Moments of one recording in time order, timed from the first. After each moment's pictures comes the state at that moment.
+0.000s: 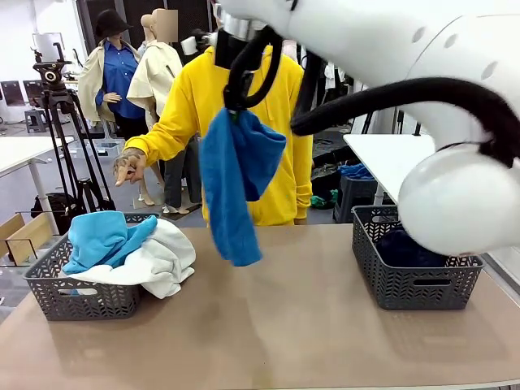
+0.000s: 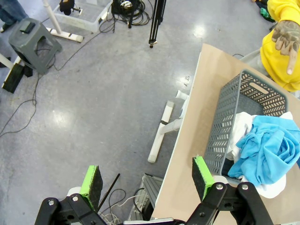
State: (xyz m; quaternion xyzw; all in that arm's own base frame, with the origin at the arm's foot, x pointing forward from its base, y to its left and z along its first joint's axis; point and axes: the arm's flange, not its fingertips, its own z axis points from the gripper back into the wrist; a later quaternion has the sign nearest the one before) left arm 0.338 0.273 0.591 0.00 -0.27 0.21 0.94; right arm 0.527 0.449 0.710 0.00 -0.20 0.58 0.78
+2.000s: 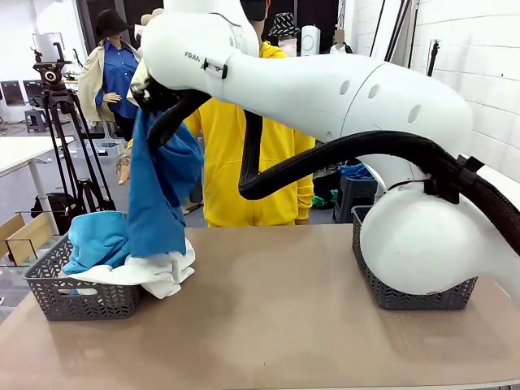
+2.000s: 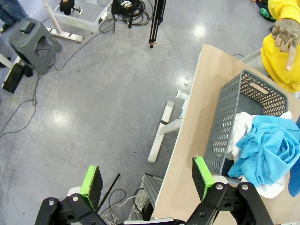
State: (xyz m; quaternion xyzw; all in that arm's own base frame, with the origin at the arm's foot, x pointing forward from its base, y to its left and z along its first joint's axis) left arm 0.338 0.273 0.591 0.00 -0.27 0.21 0.94; right arm 0.513 0.564 0.682 0.20 -0.35 0.28 0.87
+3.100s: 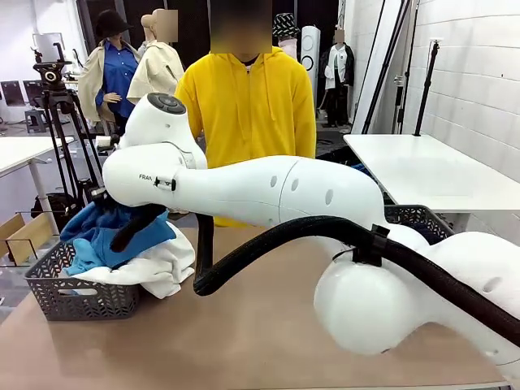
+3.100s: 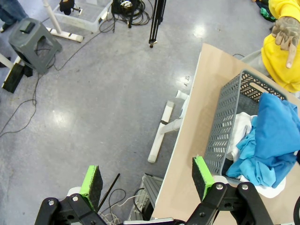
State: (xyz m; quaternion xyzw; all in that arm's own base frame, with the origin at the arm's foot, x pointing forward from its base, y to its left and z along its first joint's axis) left arm 0.338 0.273 0.590 0.00 -0.27 0.21 0.94; right arm 0.497 0.671 0.458 0.23 -0.23 0.35 0.88
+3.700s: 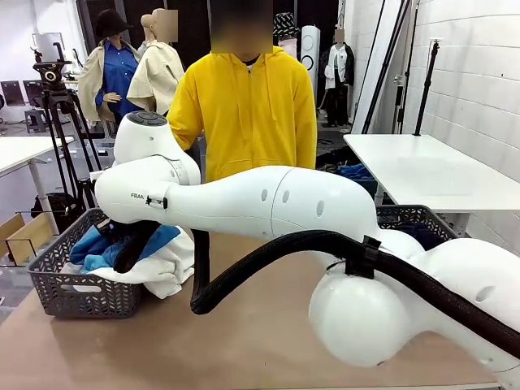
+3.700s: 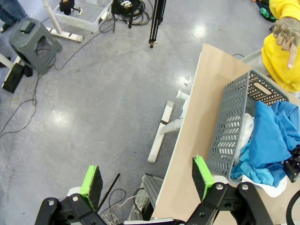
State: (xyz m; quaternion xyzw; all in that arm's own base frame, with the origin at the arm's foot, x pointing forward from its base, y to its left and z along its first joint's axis) left arm 0.338 0.273 0.590 0.00 -0.27 0.21 0.94; right arm 0.484 0.676 0.425 0.15 -0.19 0.40 0.89
